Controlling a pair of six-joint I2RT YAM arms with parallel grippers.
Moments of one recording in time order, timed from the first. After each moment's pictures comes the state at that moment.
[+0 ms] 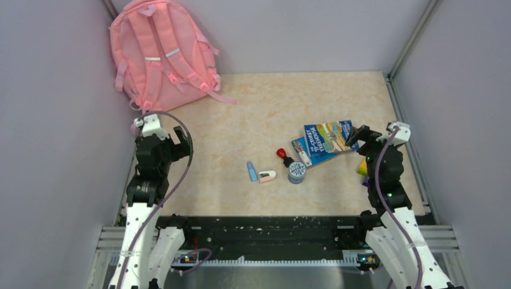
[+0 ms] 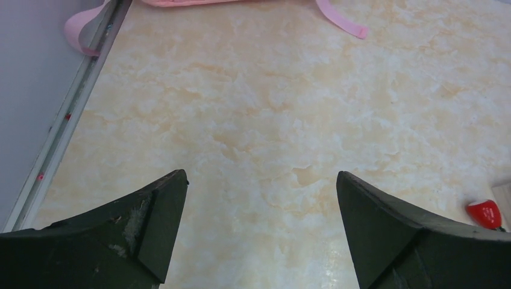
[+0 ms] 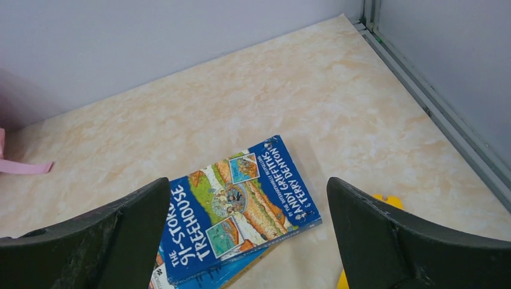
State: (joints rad) left arm -0.01 0.63 0.73 -0.47 -0.14 -0.24; right arm 0.16 0.55 0.45 0.04 0.32 0.28
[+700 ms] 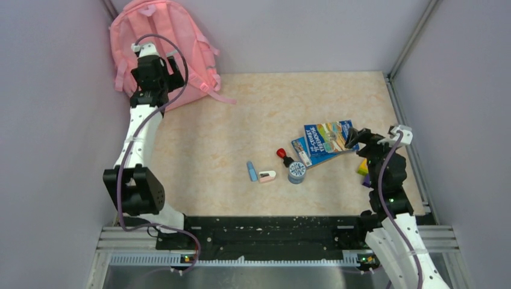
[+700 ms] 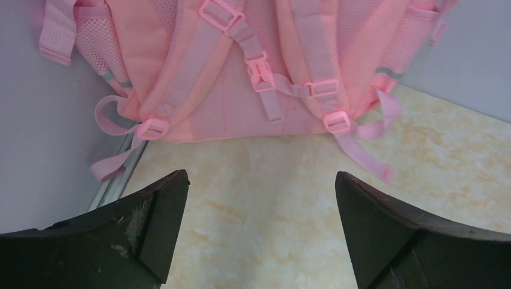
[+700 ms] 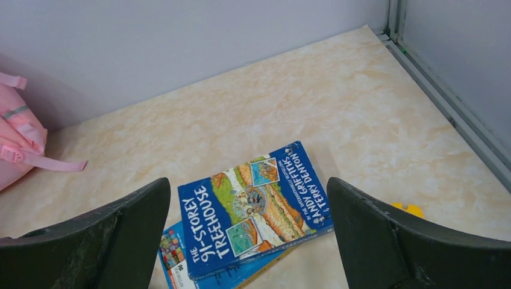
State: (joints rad) left arm 0.04 1.51 1.51 -0.36 -0.21 -0.21; right arm 0.16 0.49 0.44 0.04 0.25 0.30
